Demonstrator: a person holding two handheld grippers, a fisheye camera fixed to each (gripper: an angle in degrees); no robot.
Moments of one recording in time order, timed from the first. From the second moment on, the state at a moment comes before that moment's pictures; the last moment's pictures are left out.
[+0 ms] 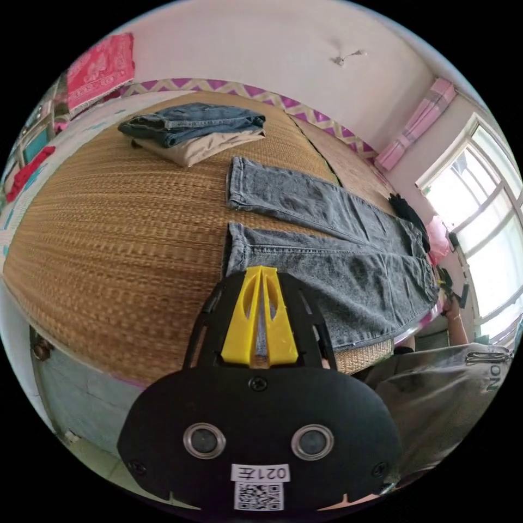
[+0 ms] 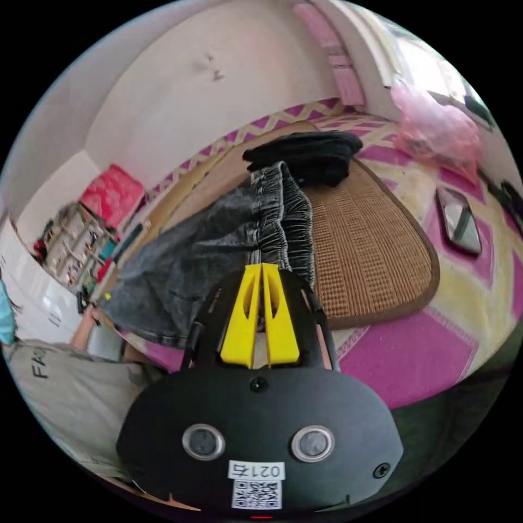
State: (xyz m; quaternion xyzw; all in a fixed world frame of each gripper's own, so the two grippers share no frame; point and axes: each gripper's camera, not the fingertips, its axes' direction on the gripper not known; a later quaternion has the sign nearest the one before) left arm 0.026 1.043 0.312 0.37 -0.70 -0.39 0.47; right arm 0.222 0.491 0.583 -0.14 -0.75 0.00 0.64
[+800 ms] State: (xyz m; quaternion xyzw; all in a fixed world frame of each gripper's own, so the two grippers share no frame) left arm 0.032 1.157 0.490 0.65 -0.53 -0.35 0.42; right arm 0.238 0.687 0.643 -0.32 -0.76 0.24 0.51
